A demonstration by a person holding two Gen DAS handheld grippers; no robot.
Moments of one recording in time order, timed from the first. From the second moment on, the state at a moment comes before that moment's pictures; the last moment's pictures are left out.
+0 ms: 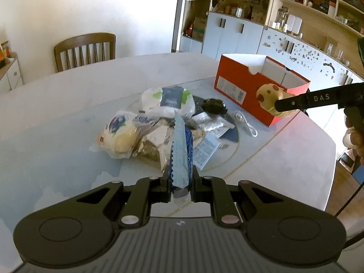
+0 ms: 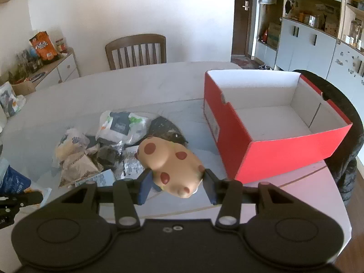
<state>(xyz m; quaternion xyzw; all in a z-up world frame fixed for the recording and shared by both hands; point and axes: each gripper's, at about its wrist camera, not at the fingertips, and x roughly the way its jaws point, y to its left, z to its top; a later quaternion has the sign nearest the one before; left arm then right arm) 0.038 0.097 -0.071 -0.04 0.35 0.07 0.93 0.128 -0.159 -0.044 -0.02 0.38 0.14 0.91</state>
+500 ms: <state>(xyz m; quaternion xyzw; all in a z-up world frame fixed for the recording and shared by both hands) 0.071 0.074 -0.035 -0.08 0.32 0.18 0.93 0.158 -0.215 -0.016 -0.01 0.36 0.17 0.92</state>
